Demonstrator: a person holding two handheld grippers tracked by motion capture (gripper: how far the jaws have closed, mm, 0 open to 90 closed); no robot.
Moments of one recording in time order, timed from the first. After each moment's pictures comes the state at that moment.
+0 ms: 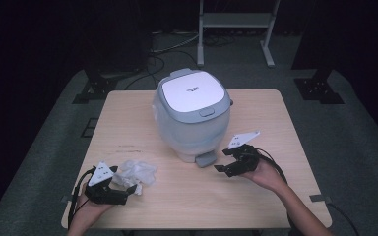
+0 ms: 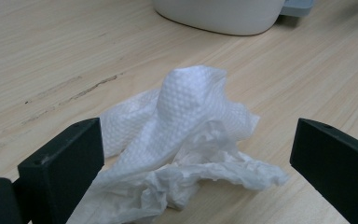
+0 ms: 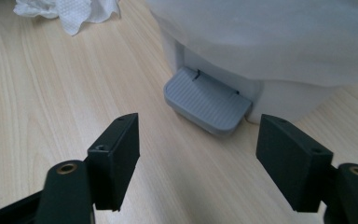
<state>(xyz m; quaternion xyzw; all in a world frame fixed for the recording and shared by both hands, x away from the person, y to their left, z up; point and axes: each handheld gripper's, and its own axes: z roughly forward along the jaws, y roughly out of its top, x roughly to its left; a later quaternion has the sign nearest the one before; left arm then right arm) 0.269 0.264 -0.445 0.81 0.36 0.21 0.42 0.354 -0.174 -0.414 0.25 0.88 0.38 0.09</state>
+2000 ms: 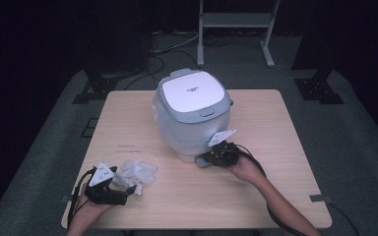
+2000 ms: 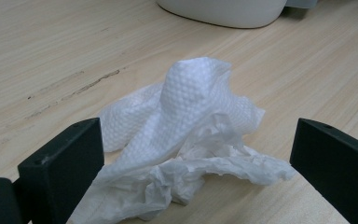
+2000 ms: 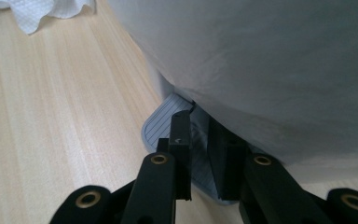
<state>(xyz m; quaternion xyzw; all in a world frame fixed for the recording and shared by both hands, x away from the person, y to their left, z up) 0.270 0.266 -0.448 0.81 0.36 0.21 0.41 0.385 -0.128 -0.442 0.24 0.90 0.36 0.10</state>
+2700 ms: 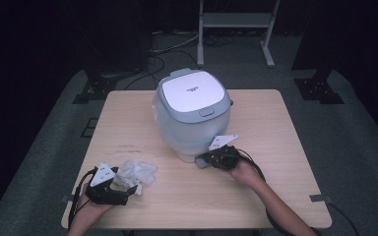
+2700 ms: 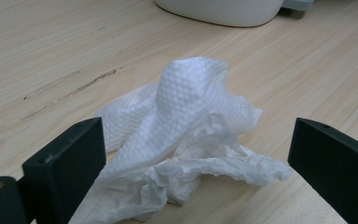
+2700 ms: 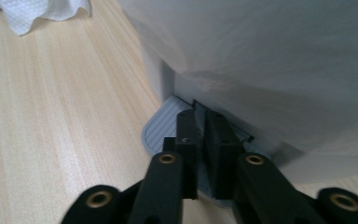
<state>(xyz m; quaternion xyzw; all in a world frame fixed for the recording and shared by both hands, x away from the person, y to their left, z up) 0.269 0.263 -0.447 0.82 0.36 0.21 0.40 0.376 -0.129 -0.452 0.24 0.88 0.38 0.13</state>
